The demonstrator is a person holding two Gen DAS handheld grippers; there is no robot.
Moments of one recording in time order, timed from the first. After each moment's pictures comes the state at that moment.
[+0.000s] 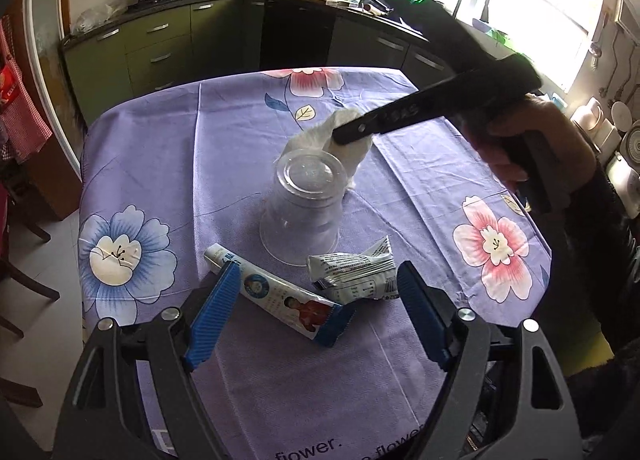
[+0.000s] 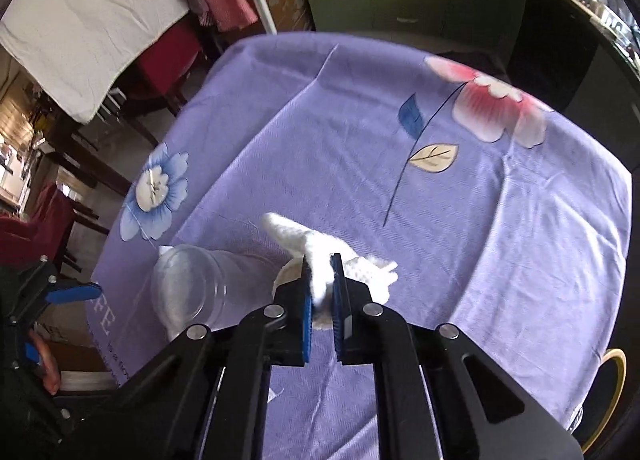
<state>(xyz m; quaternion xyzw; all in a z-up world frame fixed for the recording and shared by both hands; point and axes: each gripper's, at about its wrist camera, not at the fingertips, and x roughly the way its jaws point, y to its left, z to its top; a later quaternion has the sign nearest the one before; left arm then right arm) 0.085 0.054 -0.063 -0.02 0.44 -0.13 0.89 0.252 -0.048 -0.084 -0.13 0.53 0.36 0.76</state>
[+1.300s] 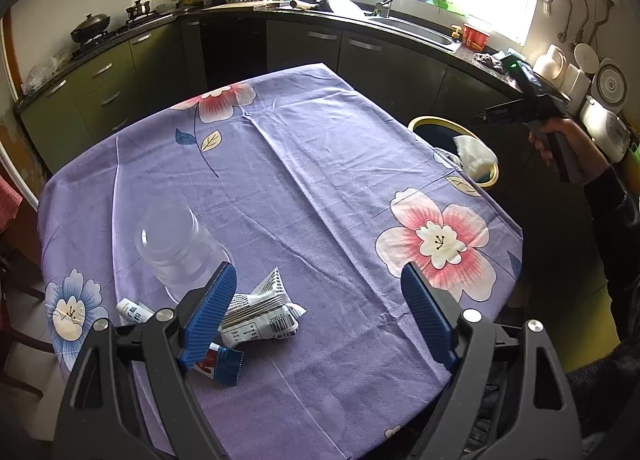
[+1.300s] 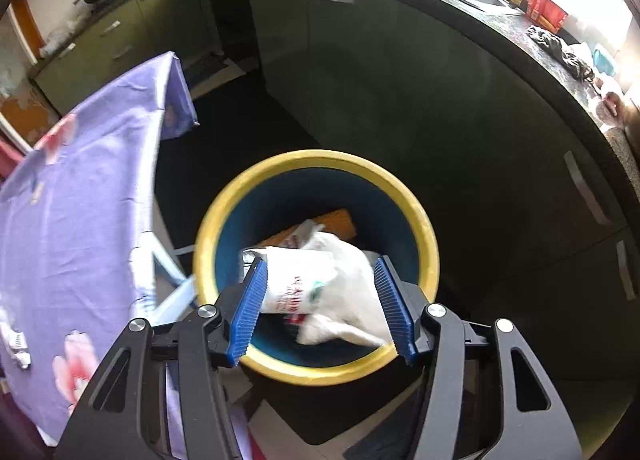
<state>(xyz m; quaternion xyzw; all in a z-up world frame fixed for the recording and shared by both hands) 0.091 -0.048 -0.051 0.05 0.43 -0.20 0.88 0.247 -0.496 -0.096 0.03 0.53 -0.03 0.85</state>
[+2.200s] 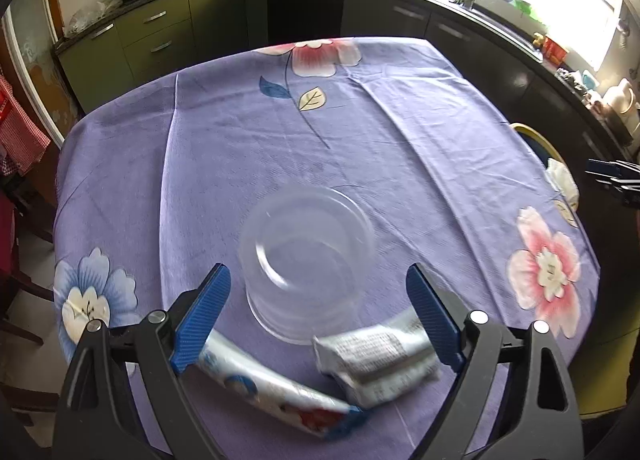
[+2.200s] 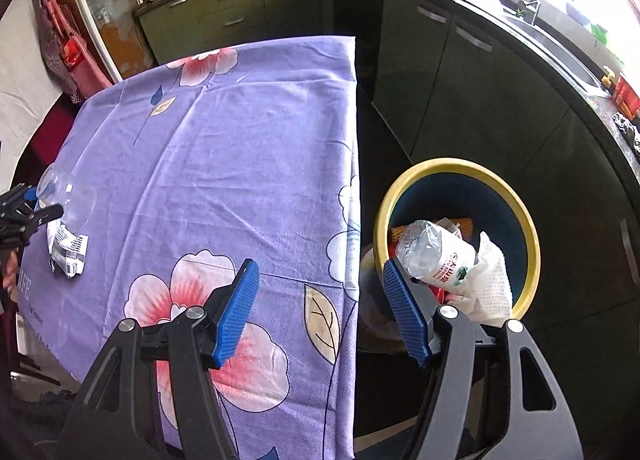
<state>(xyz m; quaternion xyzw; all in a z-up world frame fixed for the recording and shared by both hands) 0.174 0.022 -0.110 0.02 0.49 -0.10 0.87 0.175 -0.351 -0.083 -0.05 0.50 0.13 0.85</state>
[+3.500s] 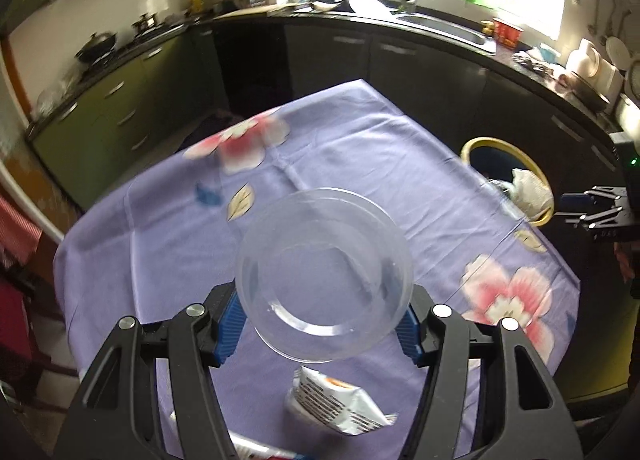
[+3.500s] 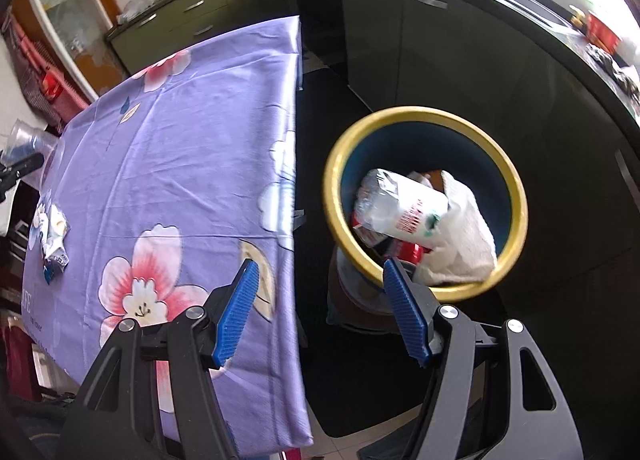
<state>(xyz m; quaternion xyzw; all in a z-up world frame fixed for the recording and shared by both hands) 0.203 -0.071 -0.038 0.10 0.42 -0.17 0.88 0.160 -0.418 -0.109 0.02 0.52 0.09 0.85</state>
